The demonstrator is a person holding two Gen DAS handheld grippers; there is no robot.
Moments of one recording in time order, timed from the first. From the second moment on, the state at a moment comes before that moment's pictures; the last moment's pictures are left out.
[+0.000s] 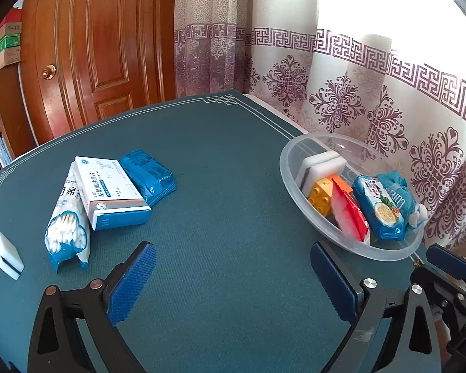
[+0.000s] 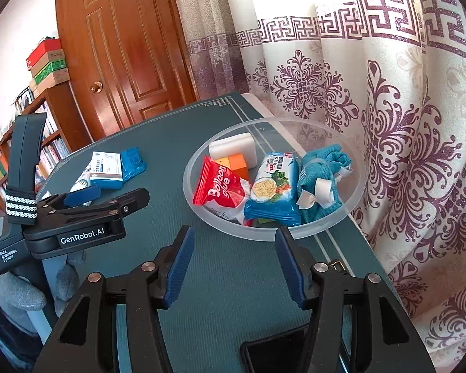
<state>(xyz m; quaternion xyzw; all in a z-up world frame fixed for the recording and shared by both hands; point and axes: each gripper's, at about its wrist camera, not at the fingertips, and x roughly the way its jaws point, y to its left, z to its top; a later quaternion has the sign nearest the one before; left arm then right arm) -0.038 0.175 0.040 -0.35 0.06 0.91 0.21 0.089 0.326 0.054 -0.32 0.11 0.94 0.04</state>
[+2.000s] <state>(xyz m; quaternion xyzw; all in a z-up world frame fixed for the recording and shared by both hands) -0.145 0.043 0.010 -0.40 0.01 0.91 0.06 0.056 0.245 0.022 -0.38 0.08 0.92 -0.04</state>
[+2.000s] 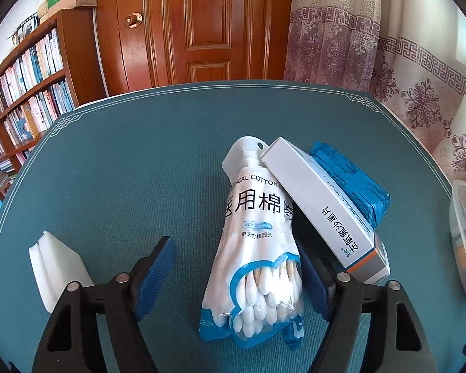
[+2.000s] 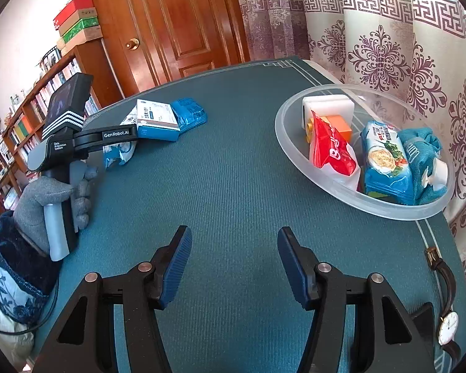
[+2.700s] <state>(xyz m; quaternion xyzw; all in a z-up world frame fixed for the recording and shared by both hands) -0.105 0.025 0.015 -0.40 -0.01 0.91 0.06 0.004 0.218 0.028 -0.40 0.09 0.91 -0.10</state>
